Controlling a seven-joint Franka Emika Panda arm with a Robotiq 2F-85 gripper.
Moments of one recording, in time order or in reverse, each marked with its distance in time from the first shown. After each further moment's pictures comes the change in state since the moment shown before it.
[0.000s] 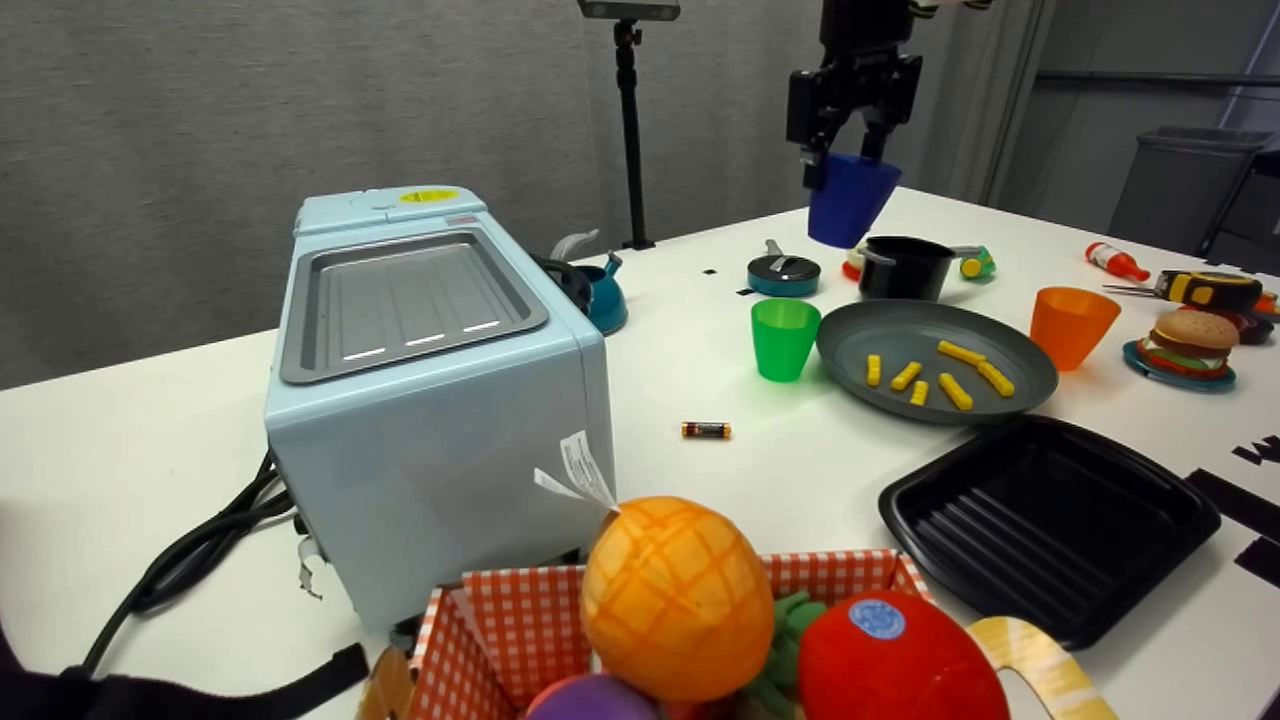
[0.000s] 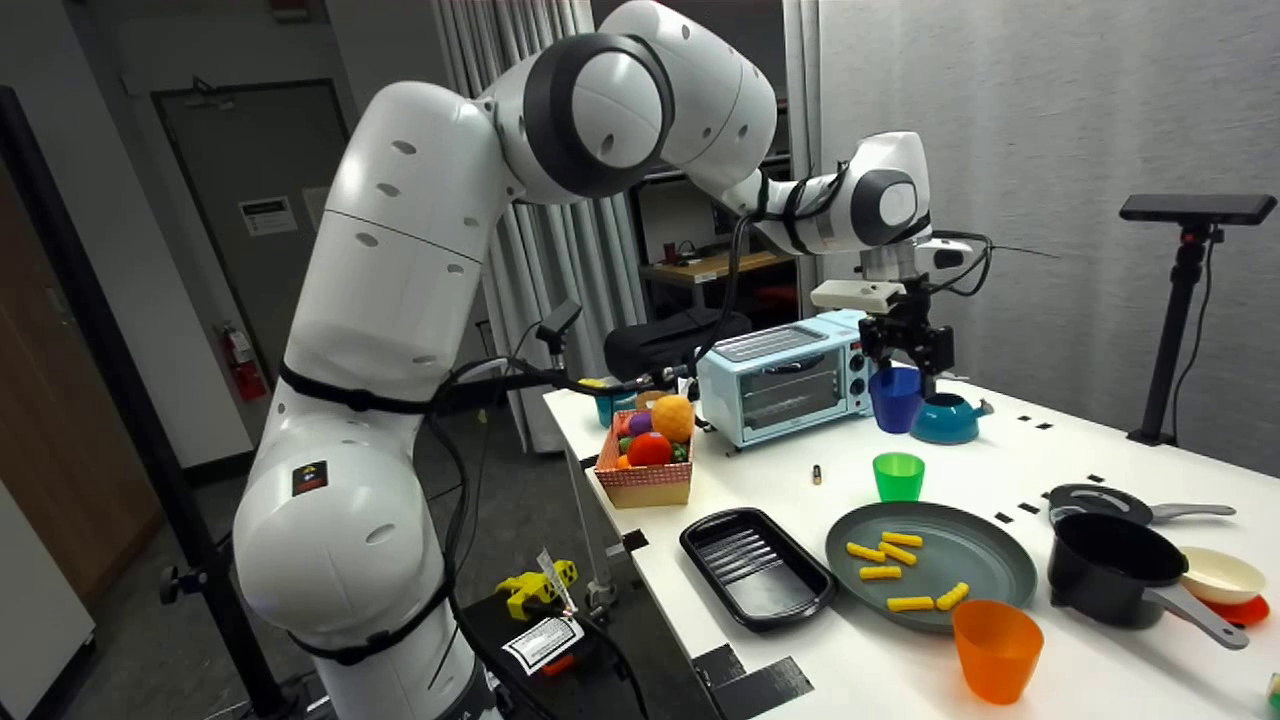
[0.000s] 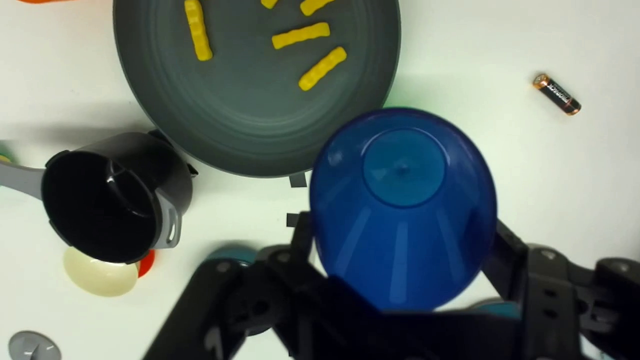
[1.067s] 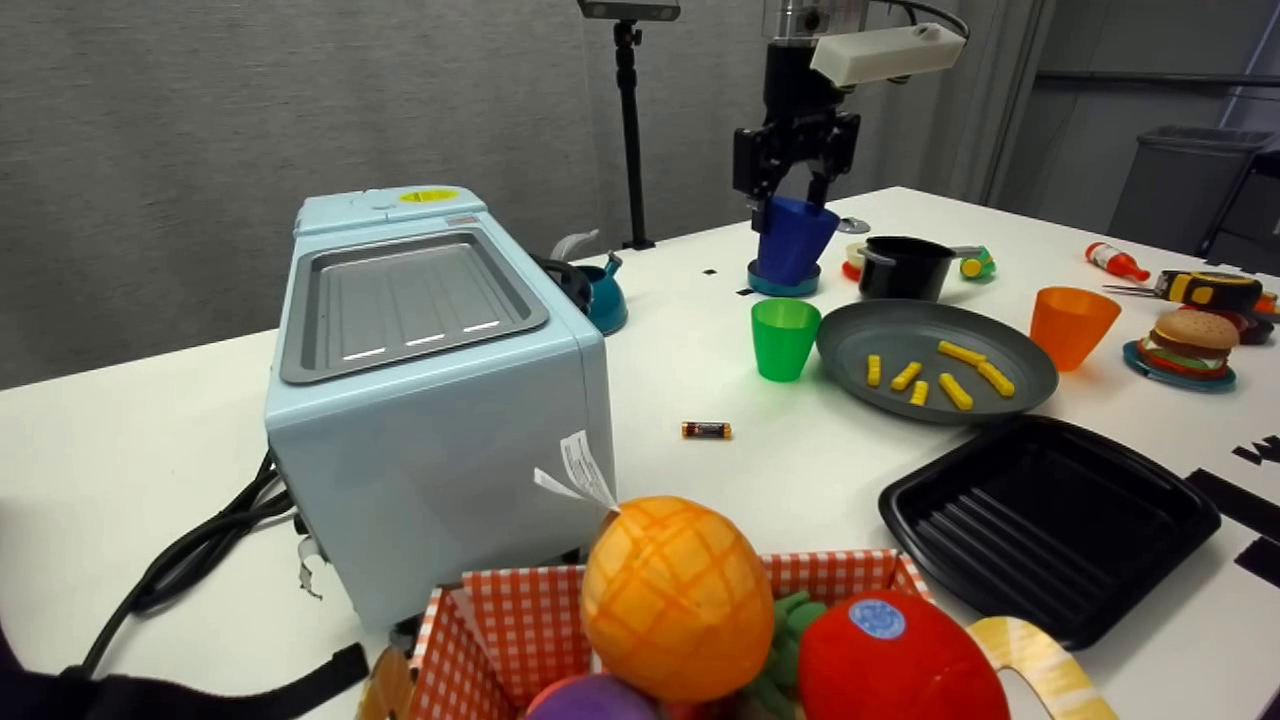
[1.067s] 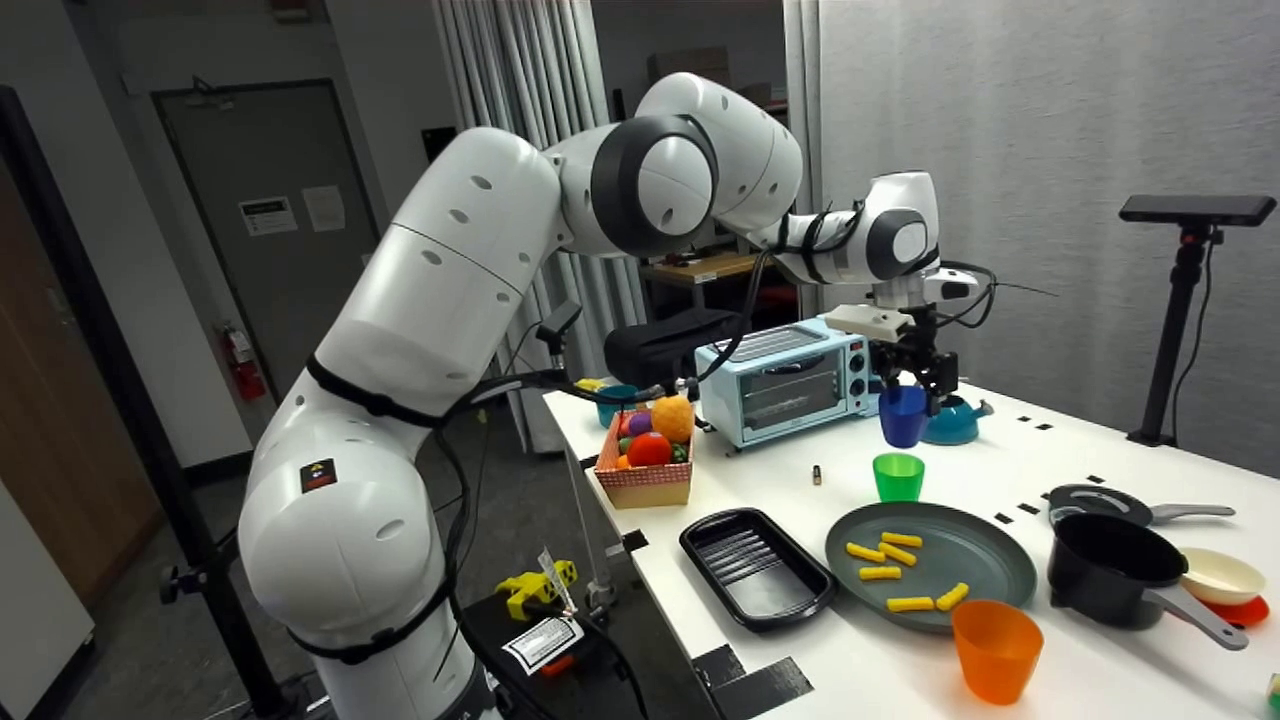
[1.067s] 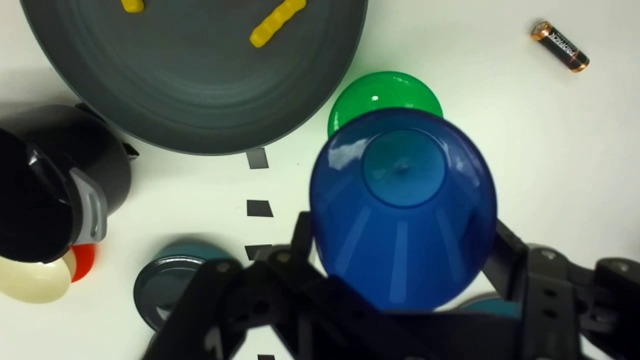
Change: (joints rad) arm 0.042 0.207 -0.027 0.216 0.034 0.000 0.012
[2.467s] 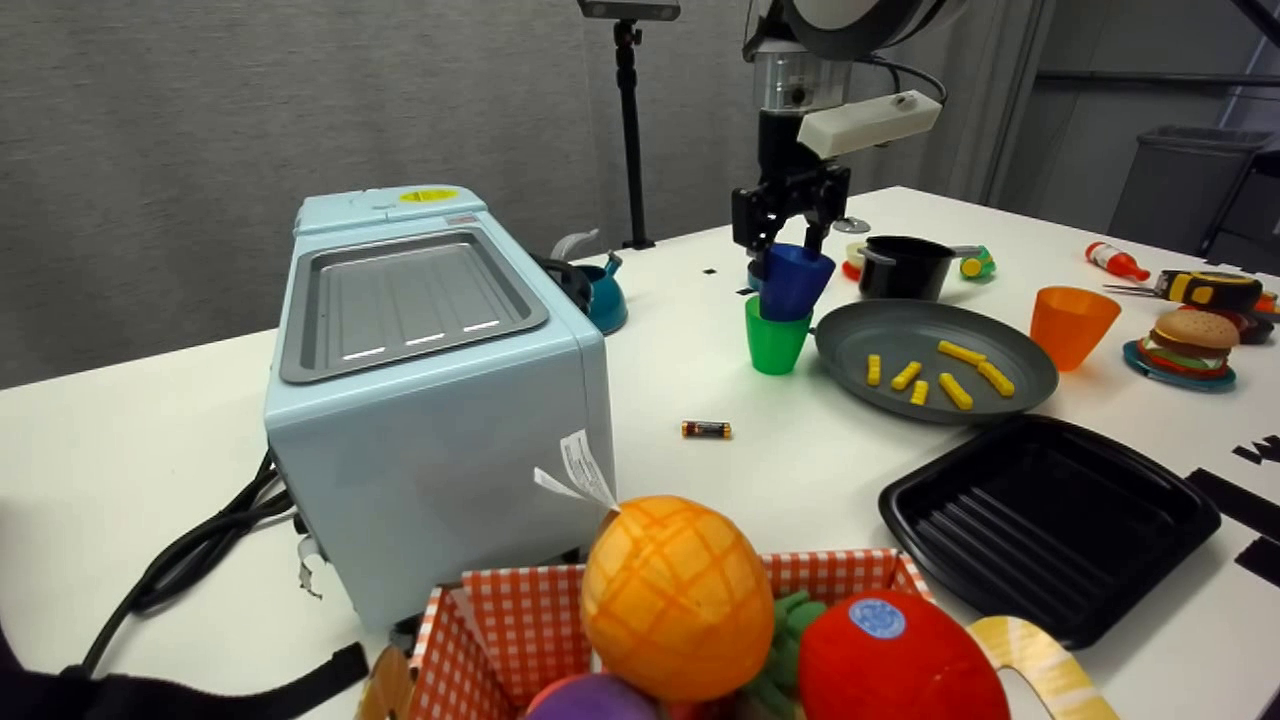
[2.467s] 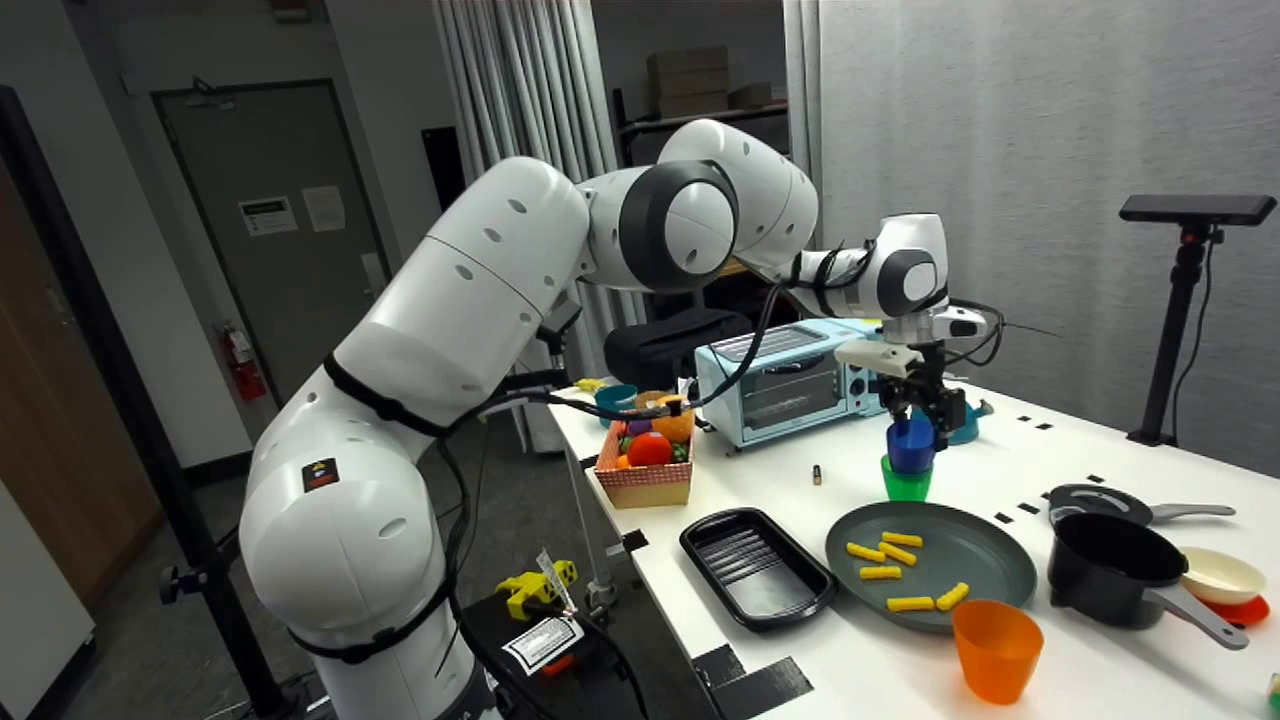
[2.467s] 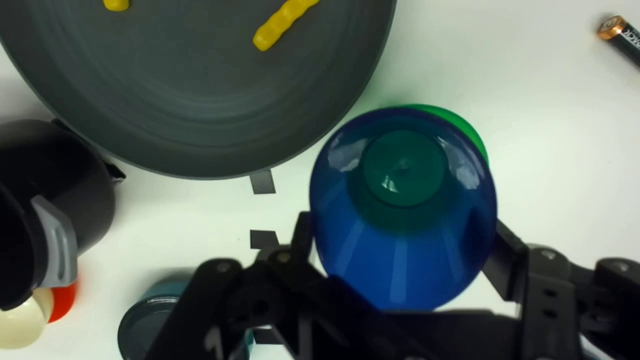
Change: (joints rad) arm 0.012 0.123 -0.030 0.079 0.000 0.000 0.000
